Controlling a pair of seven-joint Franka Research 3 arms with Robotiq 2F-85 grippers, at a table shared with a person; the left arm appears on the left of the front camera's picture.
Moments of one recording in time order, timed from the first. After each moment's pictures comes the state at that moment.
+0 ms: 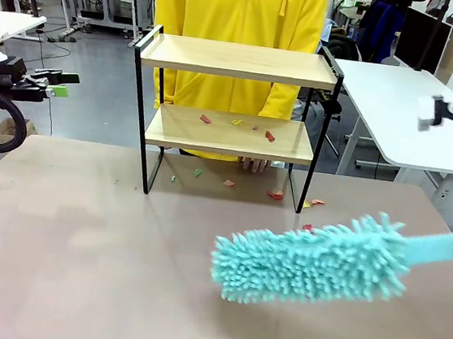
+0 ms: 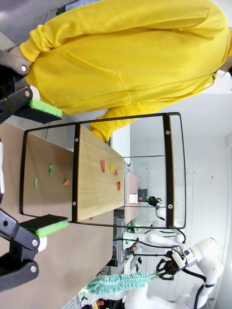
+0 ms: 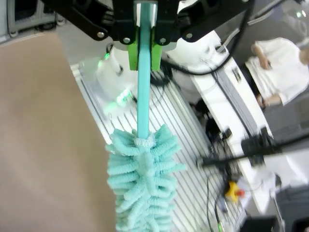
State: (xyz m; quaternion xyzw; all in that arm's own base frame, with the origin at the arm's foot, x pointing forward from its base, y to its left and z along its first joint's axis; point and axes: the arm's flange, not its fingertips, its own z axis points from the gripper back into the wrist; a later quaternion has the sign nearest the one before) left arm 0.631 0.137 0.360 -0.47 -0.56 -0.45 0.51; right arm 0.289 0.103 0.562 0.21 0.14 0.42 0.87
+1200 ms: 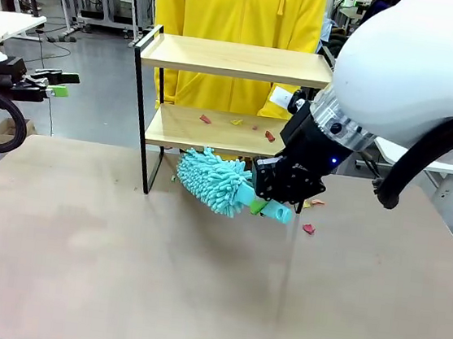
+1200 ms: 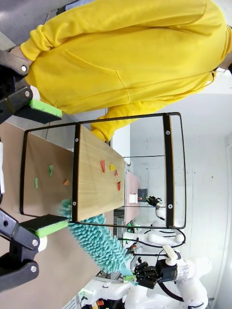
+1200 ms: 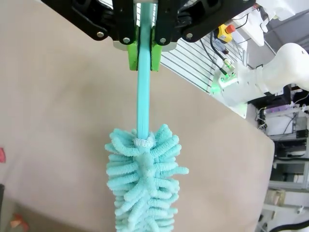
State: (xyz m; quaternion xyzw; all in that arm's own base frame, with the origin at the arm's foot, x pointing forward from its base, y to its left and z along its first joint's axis) left arm 0.631 0.137 0.360 -0.47 -0.56 -0.45 0.51; right arm 0.319 0.283 0.490 0.21 -0.04 0.13 0.97
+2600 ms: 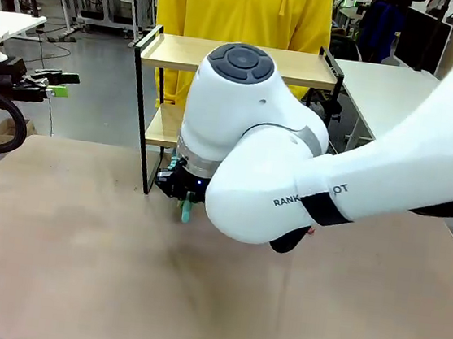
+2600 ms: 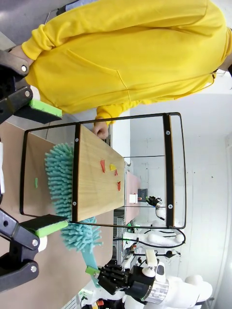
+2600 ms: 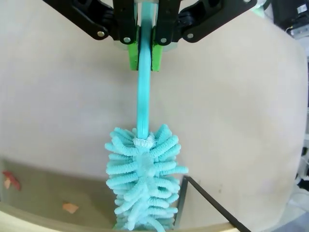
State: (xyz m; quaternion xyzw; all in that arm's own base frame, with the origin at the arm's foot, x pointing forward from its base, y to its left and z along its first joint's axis) left arm 0.631 0.137 0.359 -0.47 -0.56 -0.45 0.51; right arm 0.351 0.457 0.410 0.11 -0.19 0.01 0.98
